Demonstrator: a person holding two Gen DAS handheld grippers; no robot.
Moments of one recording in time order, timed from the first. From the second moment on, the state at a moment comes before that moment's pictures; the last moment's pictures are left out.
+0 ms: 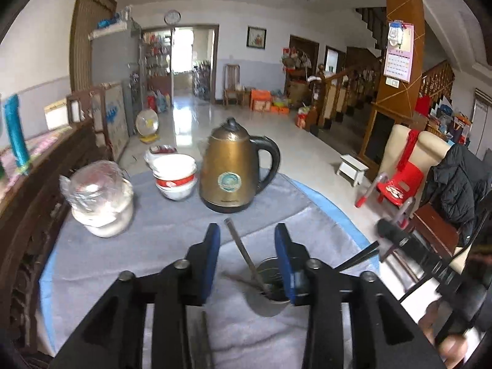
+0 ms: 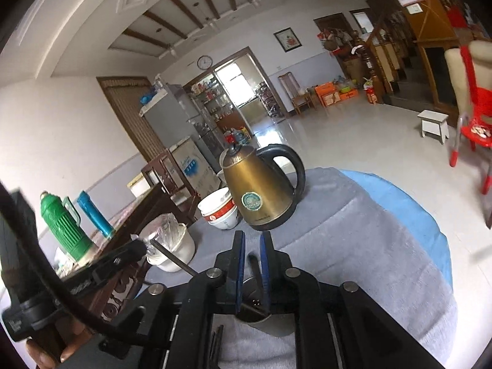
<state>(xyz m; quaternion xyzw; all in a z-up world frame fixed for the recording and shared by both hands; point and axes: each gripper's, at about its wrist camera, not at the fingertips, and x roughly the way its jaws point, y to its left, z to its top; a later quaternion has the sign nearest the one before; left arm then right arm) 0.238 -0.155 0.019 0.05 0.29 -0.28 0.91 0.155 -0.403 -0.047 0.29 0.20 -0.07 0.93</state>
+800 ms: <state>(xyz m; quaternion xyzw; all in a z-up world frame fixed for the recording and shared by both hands) 0.234 -0.021 -0.164 0.02 0.50 -0.18 0.84 0.156 -0.300 -0.153 0.27 0.35 0.03 0.90</state>
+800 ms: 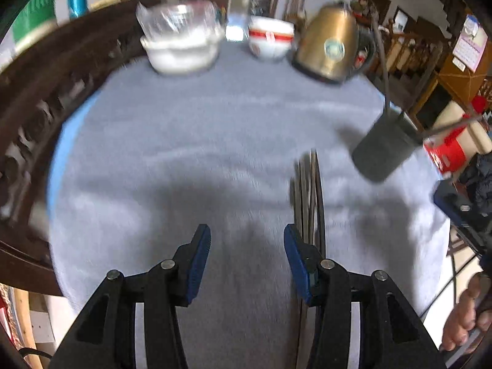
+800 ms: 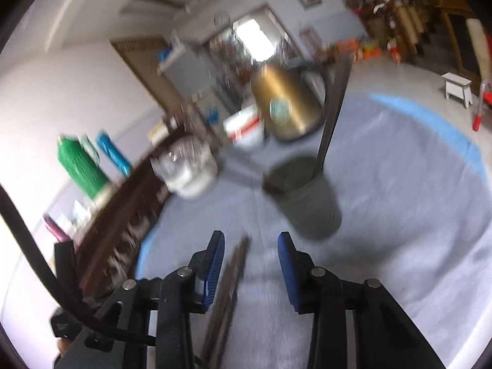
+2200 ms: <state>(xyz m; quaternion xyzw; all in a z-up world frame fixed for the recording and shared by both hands) 0.289 -0.037 -0.193 0.01 0.53 -0.25 0.81 0.250 -0.244 -0.234 0.22 0.48 0.06 0.85</state>
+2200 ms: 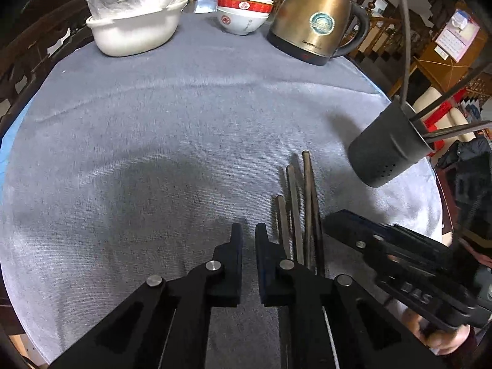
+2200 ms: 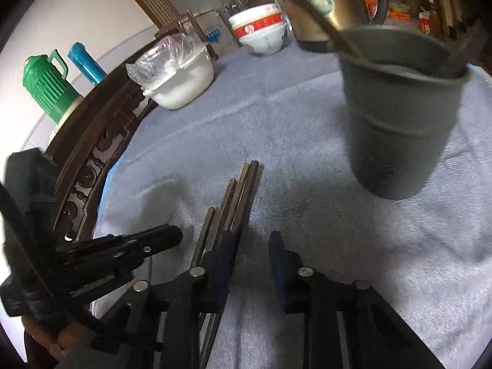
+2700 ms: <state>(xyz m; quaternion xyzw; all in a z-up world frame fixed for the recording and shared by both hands) 0.289 -0.038 -0.195 0.00 0.54 -0.26 0.80 0.263 -0.221 -0.241 0.18 0.50 0.08 0.84</state>
